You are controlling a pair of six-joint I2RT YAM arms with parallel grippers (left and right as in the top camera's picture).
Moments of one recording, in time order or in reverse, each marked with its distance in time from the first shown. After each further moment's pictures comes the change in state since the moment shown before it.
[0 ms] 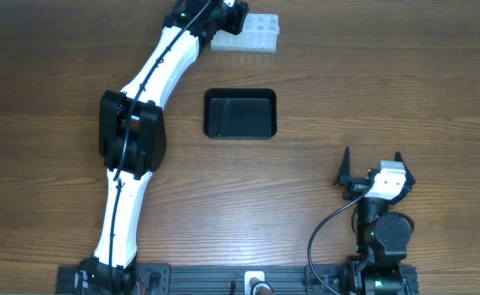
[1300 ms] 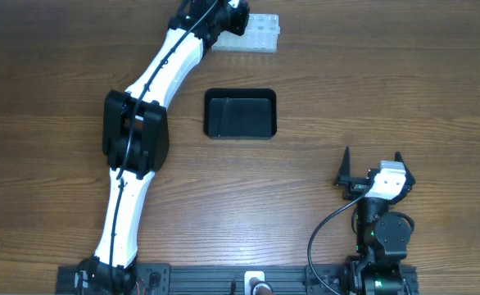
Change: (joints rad) left arm -0.014 0.017 0.000 0.042 0.000 0.000; right arm 0.000 0.000 0.000 0.000 0.000 0.000
